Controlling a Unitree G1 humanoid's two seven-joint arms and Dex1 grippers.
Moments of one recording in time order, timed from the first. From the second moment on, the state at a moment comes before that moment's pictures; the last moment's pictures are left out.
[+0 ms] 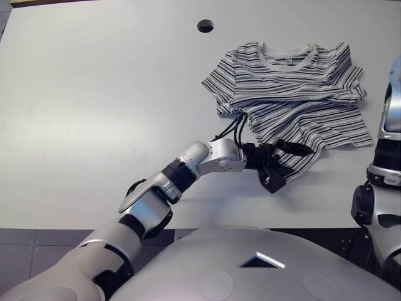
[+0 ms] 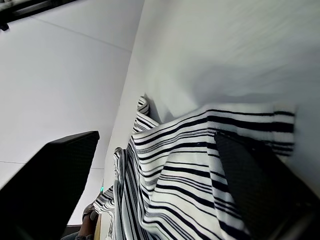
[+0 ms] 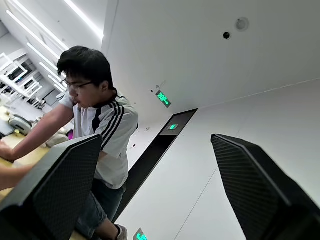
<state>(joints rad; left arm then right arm) -0.49 0.07 -0.81 0.56 0.90 -0.75 -0.22 -0.49 -0.48 -0.06 0.03 -0.37 -0.19 -0.09</state>
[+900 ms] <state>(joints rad) 0.04 0.96 -0.73 -0.04 0.25 -0.83 -0.50 -0.43 -0.47 0.07 0.15 -0.49 -0.22 -0.09</state>
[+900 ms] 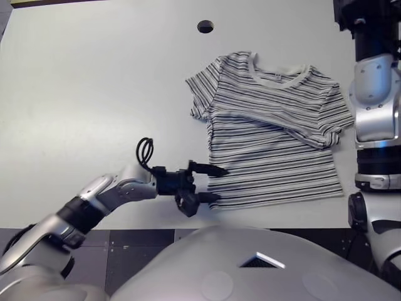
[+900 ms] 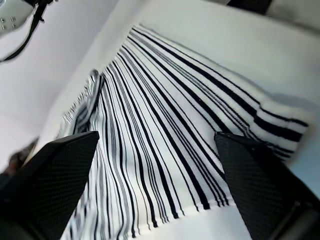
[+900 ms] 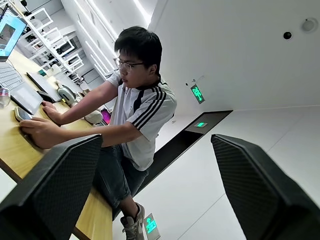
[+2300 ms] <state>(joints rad) -0.91 0.32 -0.78 1.22 0.86 -0.60 0.07 -0.29 -0.52 0.12 0.12 -0.53 -0.29 -0.06</state>
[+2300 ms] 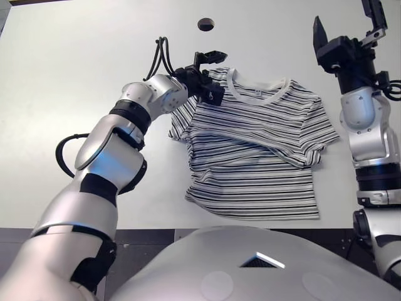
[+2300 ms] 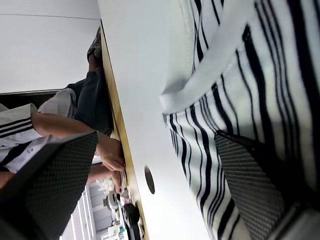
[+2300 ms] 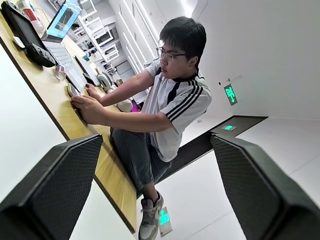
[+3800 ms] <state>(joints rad) -0.12 0.67 -0.75 0.04 0.45 -0.72 -0.37 -0.68 -0.42 0.46 1.03 -0.65 -0.50 0.09</state>
